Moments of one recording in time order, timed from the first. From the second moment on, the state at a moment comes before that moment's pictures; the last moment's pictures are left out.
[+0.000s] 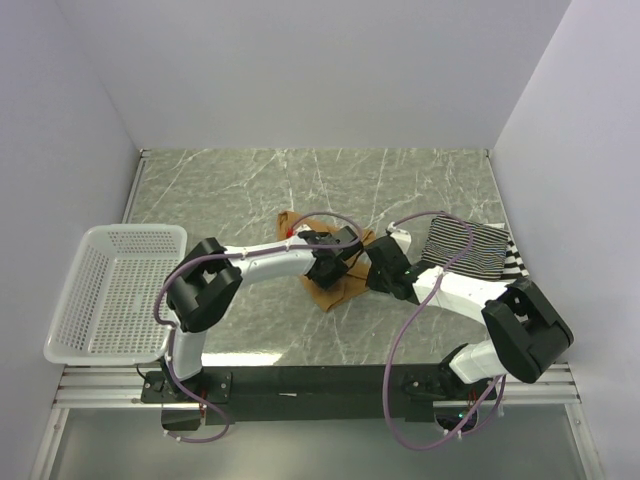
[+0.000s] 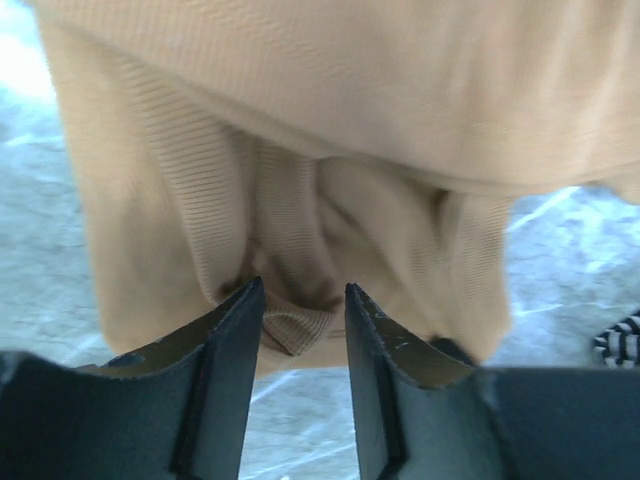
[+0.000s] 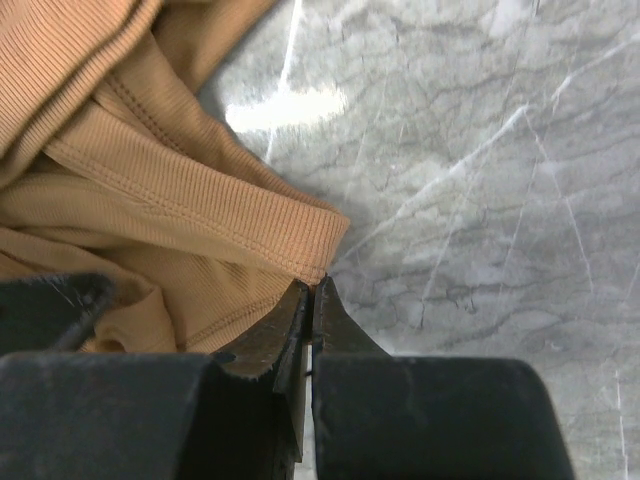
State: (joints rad) left arm -0.96 1.95 1.39 -0.69 -0.34 -1.64; right arm 0.63 1.40 0.62 -0.17 0.29 0.77
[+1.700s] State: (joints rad) left arm -0.80 1.08 1.23 -0.70 -0.53 -1.35; right arm 0.59 0.93 0.98 -0.44 0.30 0.64
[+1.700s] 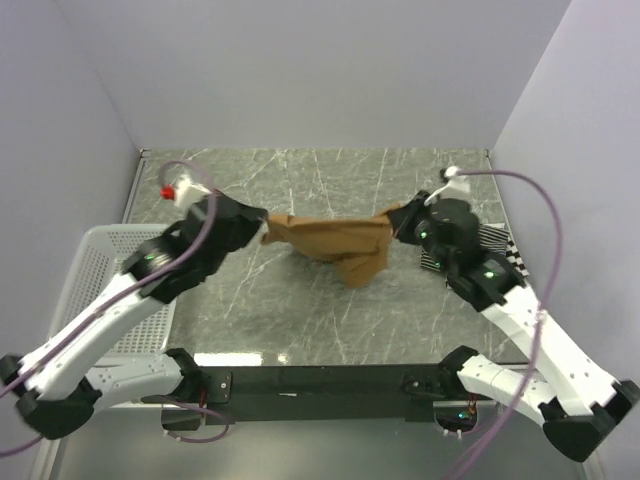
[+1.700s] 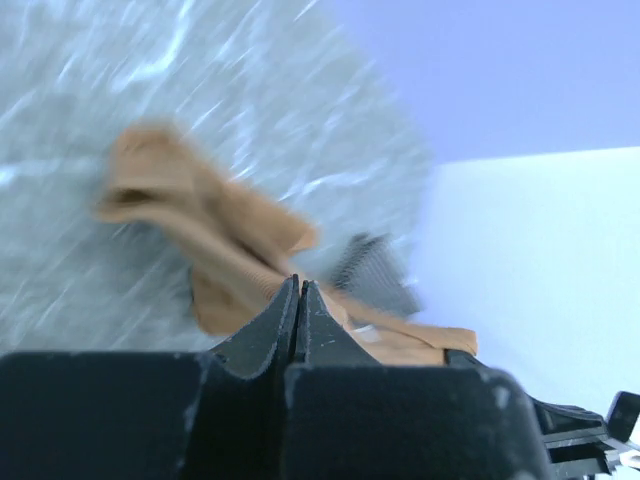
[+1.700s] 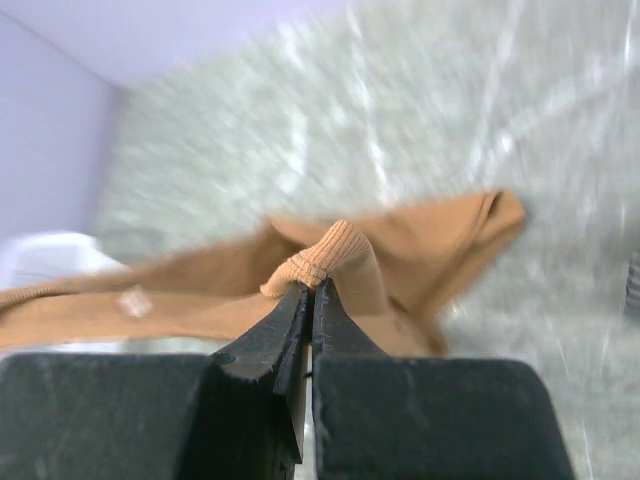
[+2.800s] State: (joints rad) left arm -0.35 1.42 1.53 -0.34 -0.23 -1.04; right arm 0.32 1.43 1.52 -0.38 0.05 0.42
